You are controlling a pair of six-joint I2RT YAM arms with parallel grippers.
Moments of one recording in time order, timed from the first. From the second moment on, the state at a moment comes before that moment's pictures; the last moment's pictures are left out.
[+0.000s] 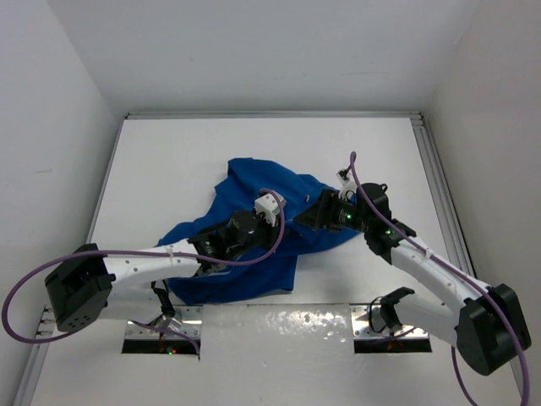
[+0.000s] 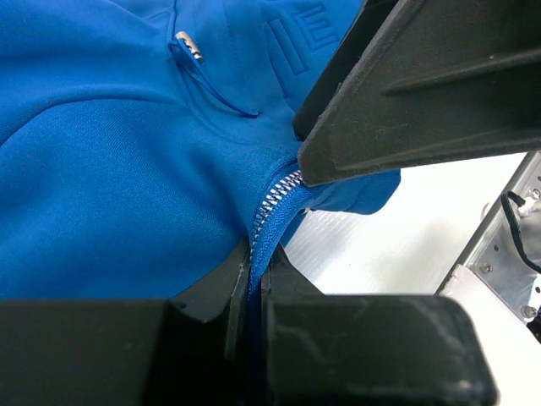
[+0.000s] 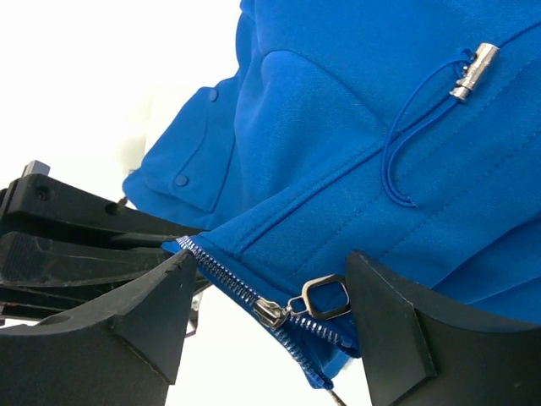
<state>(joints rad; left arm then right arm) -1.00 1.25 0.61 0.26 -0.12 -0.31 0.44 1.05 0.51 0.08 -0.47 0.73</state>
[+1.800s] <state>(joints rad) -1.00 1.21 0.62 0.27 -0.11 -0.31 0.44 0.93 0.35 0.34 -0.57 0.93</state>
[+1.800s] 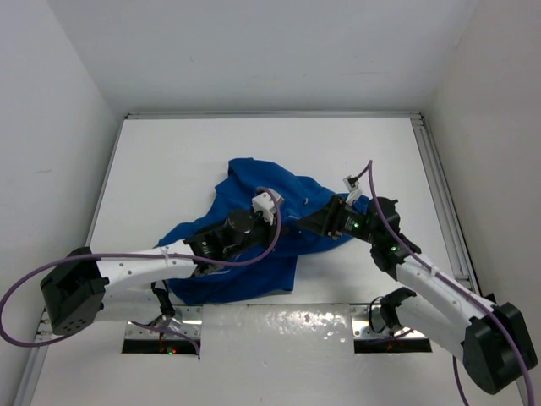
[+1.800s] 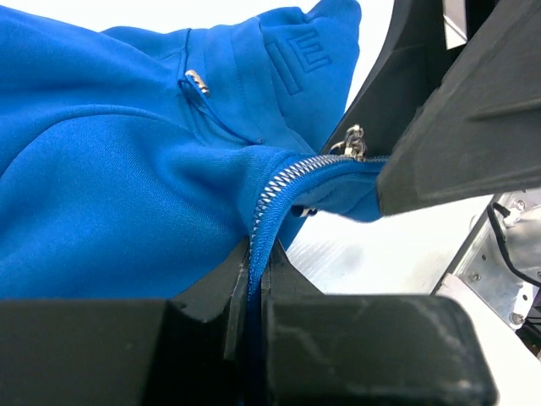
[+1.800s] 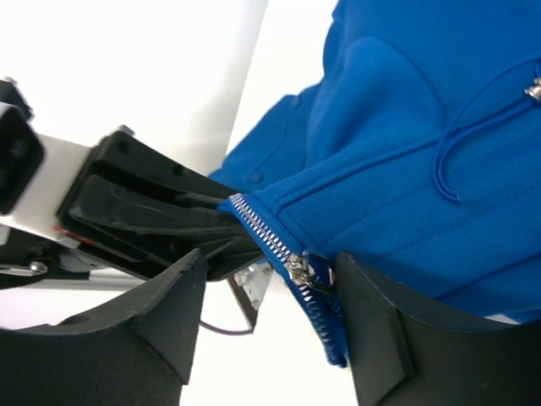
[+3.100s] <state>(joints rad) -1.00 1.21 0.60 0.29 -0.06 -0.32 0.44 0.93 0.32 0.40 -0.38 0.93</state>
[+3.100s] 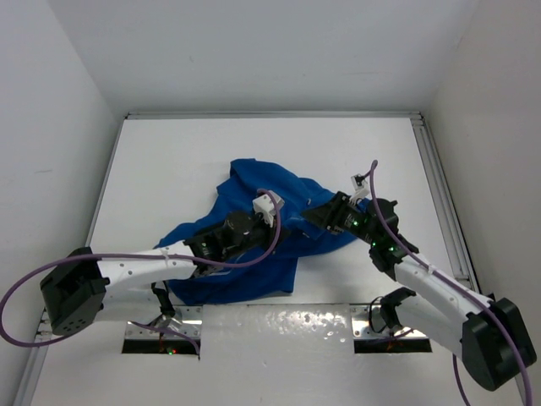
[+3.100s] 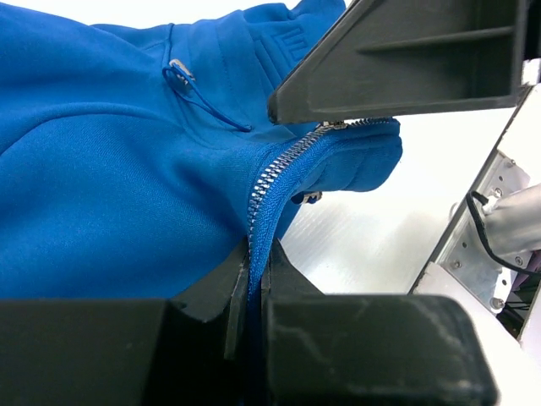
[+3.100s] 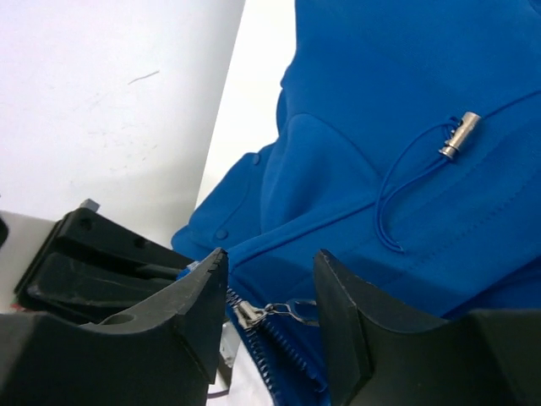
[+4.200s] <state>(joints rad) -1.00 1.21 0.59 0.29 -0.09 -0.31 0.44 0.98 0.33 0.37 -0.49 0.97</state>
